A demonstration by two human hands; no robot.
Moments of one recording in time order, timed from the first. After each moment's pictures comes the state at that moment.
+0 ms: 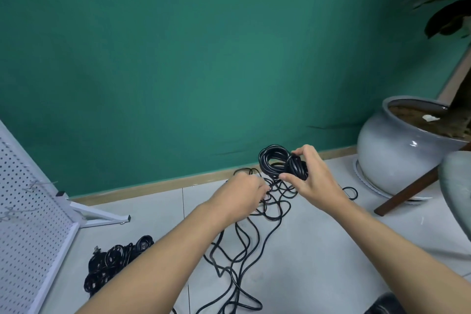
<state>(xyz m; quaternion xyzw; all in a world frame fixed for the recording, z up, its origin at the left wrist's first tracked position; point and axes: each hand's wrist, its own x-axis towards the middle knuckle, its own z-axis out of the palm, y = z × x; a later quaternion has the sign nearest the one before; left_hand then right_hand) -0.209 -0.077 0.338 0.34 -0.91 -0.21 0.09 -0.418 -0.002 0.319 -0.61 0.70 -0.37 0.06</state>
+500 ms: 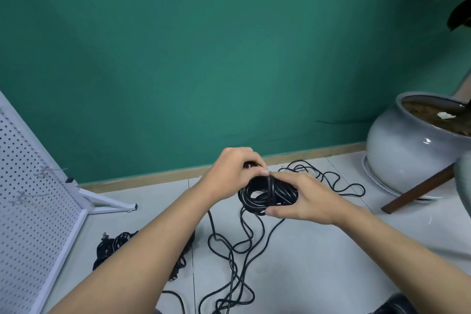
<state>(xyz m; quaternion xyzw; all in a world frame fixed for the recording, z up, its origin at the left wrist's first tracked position) -0.181 -0.108 0.345 0.25 -0.87 -0.31 0.28 -0.370 0.012 0.337 -0.72 0.60 -0.25 0.24</state>
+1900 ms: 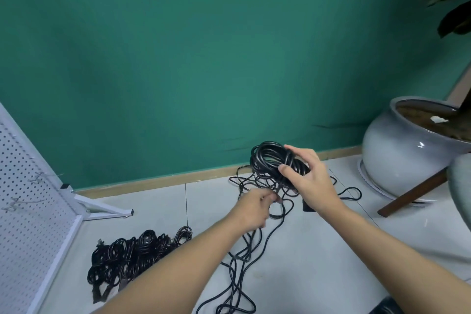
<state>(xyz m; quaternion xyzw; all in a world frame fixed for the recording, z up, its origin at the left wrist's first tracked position) -0.226 -0.069 0.276 0.39 -0.75 -0.52 0.14 -0.378 -0.006 0.323 -0.50 0.64 -0.55 0.18</state>
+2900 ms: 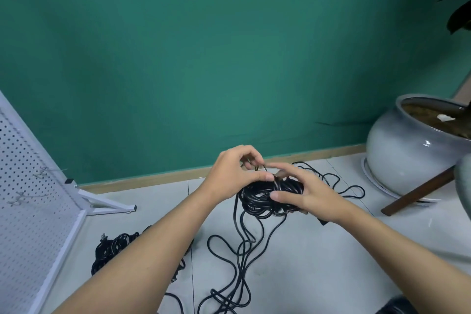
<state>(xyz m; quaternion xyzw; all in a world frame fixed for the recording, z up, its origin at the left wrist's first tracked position) -0.183 -0.110 0.337 0.30 -0.80 -0.41 0.32 -0.376 0.011 0.332 -0.63 0.59 -0.38 0.35</state>
